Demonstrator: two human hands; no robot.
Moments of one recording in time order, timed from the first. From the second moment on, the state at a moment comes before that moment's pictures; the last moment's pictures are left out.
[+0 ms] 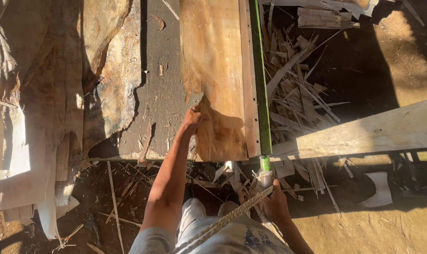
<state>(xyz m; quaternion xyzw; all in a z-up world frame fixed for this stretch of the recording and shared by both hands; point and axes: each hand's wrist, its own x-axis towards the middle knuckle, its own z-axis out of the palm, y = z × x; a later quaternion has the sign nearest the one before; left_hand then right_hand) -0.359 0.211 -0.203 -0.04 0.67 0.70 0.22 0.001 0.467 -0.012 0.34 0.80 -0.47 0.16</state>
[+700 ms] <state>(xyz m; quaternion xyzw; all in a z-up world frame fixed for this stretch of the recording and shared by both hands) -0.422 0.229 -0.166 -0.10 0.71 0.67 0.17 -0.009 0.465 0.062 0.35 0.83 -0.40 0.18</state>
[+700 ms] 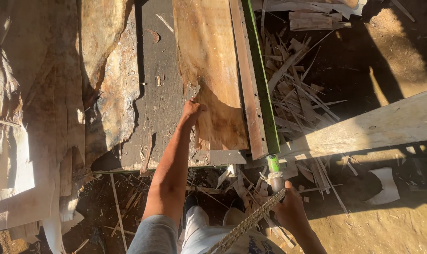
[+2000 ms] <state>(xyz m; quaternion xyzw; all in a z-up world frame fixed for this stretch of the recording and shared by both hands) -0.283 0.130 -0.182 -0.04 0.61 0.75 0.25 -0.018 0.454 0.097 0.33 0.84 -0.39 0.15</state>
